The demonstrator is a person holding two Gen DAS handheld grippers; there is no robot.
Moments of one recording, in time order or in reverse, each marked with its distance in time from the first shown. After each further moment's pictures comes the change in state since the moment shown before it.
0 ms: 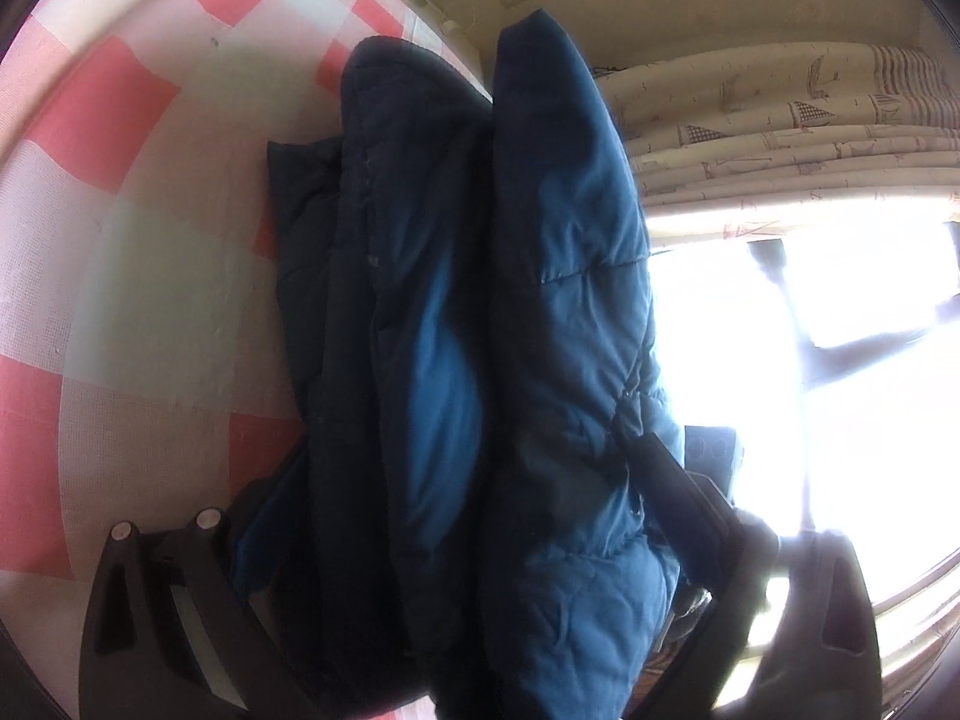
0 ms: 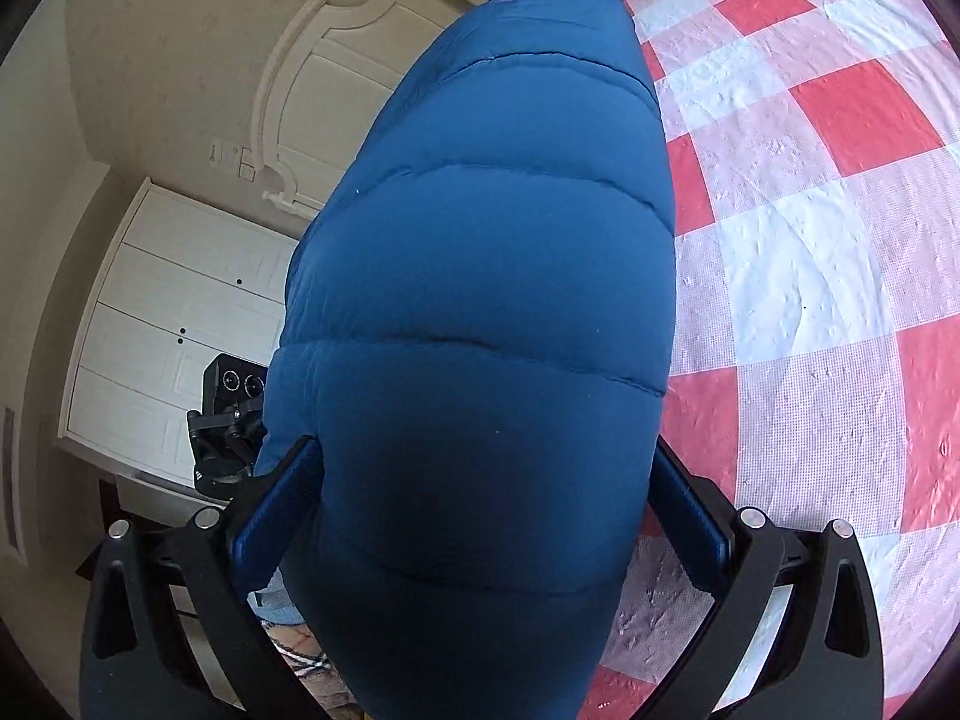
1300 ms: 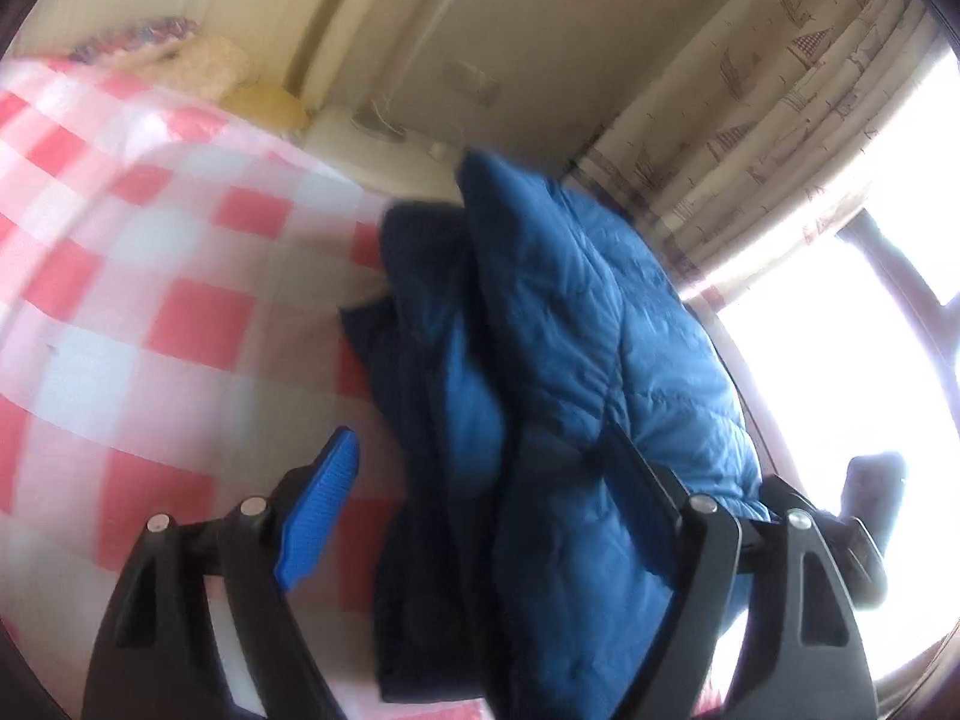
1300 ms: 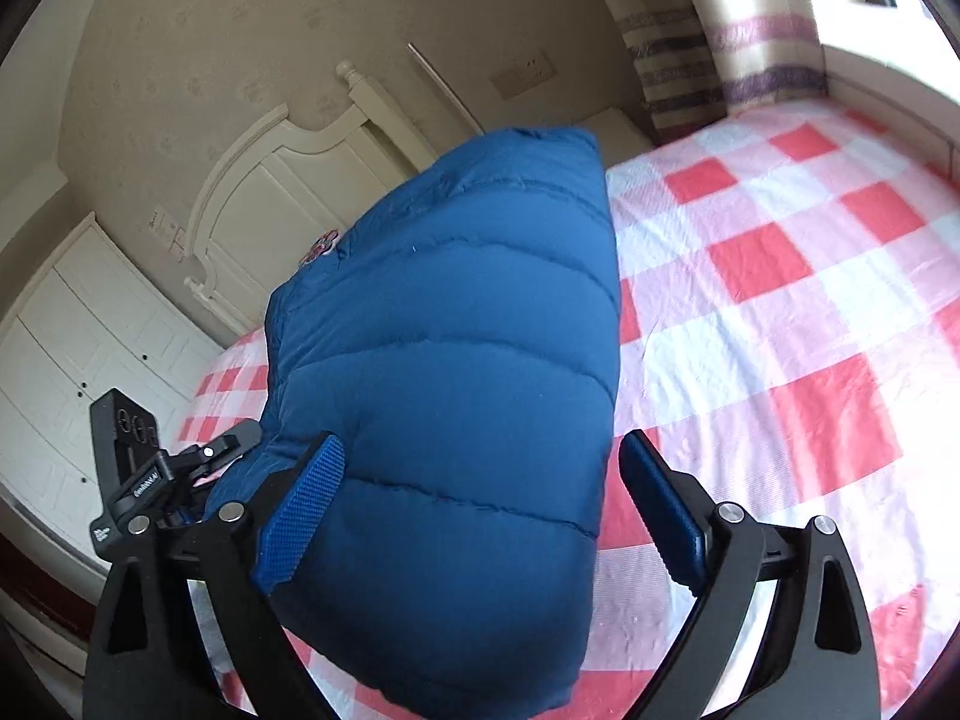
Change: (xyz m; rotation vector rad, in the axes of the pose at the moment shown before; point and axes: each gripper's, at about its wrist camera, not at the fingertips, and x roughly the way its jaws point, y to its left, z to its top) left arm 0.067 -0.112 0.058 0.301 -0.376 0.418; right arm -0.087 -0.022 0.080 -0.153 -0.403 -0.335
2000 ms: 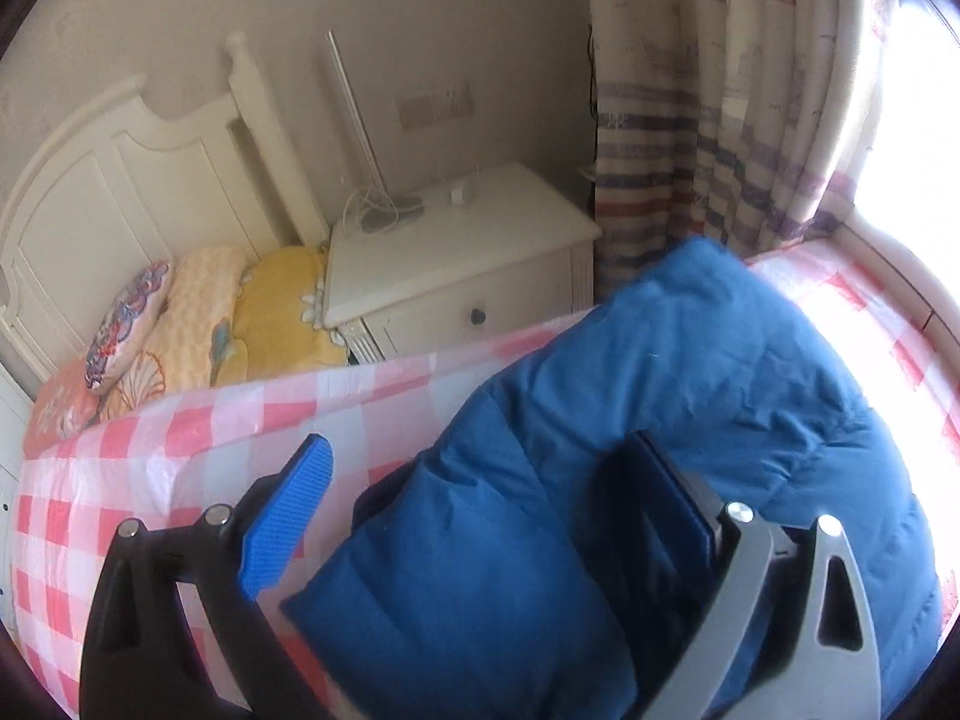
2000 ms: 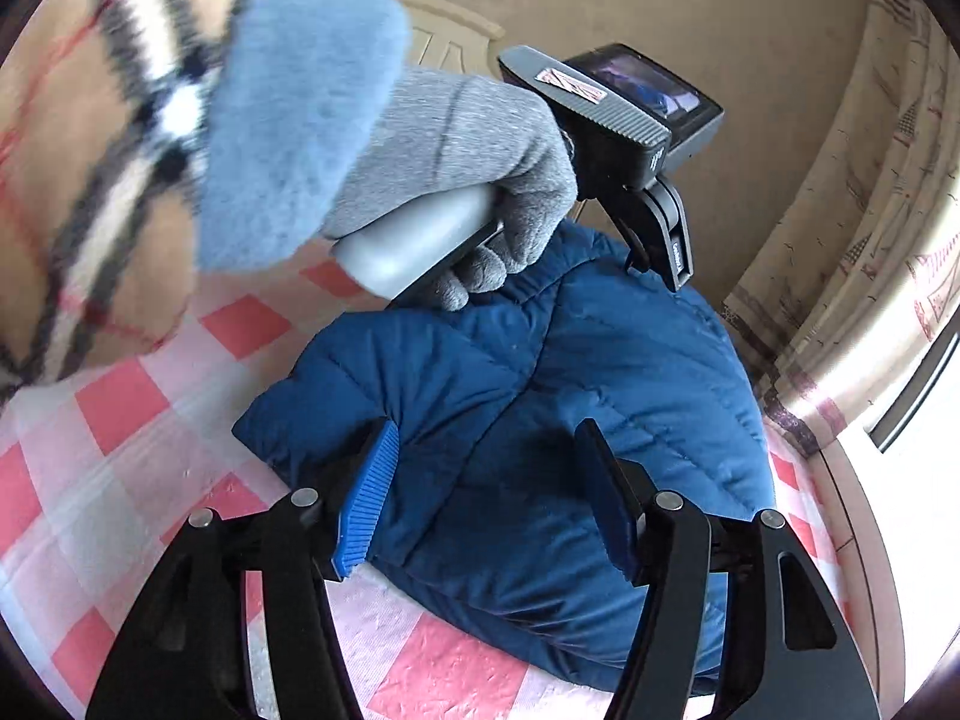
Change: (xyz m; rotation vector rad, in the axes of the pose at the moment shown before) left arm 0.151 -0.104 0.091 0.553 0.109 0.361; right arm 0.054 0.184 -0.126 -0.905 -0.074 -0.374
